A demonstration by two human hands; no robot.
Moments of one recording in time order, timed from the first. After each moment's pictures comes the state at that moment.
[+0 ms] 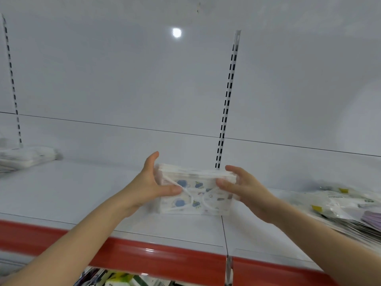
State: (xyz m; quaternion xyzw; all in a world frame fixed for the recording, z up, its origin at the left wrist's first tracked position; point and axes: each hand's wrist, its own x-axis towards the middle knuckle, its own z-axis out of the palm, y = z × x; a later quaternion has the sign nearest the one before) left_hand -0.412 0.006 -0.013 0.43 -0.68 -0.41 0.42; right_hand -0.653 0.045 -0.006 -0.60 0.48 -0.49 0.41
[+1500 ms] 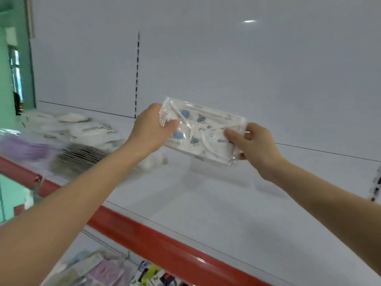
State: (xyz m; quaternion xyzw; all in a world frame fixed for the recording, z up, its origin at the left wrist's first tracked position) left_hand -0.150 -0.067 0.061 0.54 -0.62 0.03 0.57; right_hand -0.366 -0.080 0.056 -0.68 0.40 -0.55 0.27
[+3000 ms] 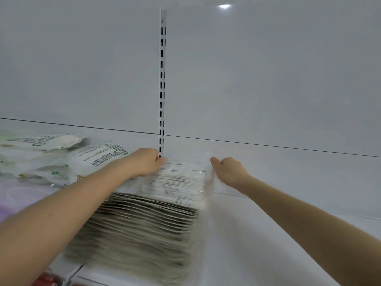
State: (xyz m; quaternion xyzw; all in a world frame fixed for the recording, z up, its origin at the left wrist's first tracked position) left_hand 0.059 -0.254 0.036 0.63 -0.77 0.03 0.13; right_hand -0.167 -0.250 0.008 -0.67 0.66 -0.31 0.14
